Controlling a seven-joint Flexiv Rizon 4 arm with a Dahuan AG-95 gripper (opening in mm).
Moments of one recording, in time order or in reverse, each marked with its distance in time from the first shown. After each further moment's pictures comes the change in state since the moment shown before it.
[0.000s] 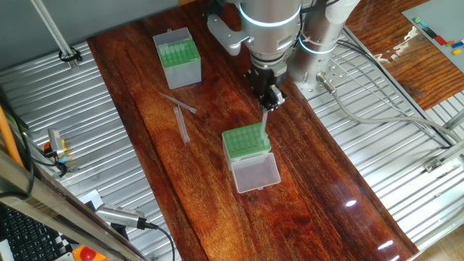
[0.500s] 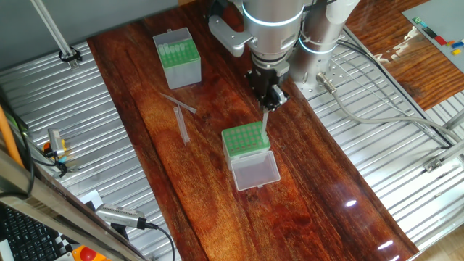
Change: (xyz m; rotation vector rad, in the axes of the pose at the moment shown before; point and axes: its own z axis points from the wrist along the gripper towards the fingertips) arm -0.006 0.004 -0.004 0.019 -0.002 -0.071
